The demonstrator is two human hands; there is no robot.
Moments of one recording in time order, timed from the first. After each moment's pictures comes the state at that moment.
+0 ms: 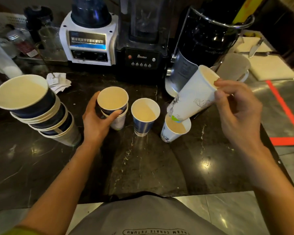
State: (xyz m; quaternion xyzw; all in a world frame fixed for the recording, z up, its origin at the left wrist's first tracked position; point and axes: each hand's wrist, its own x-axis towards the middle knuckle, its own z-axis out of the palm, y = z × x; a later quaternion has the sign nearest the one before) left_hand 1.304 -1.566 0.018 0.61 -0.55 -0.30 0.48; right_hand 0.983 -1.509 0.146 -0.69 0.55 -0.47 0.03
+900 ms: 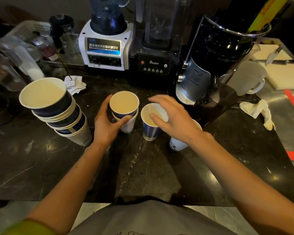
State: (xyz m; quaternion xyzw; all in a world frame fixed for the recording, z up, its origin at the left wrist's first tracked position) left_hand 1.308 -1.563 0.023 0.61 -0.55 -0.33 0.47; right_hand 1.079 -1.567 0.094 -0.82 0.48 -0.23 0.19
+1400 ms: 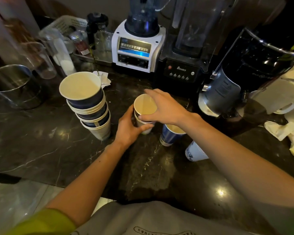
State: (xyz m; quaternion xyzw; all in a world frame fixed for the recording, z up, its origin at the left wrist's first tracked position) left_hand 1.312 -1.562 0.004 0.60 -0.54 -0.39 0.44; right_hand 1.166 -1.629 0.101 -0.85 0.47 -0.06 0.22
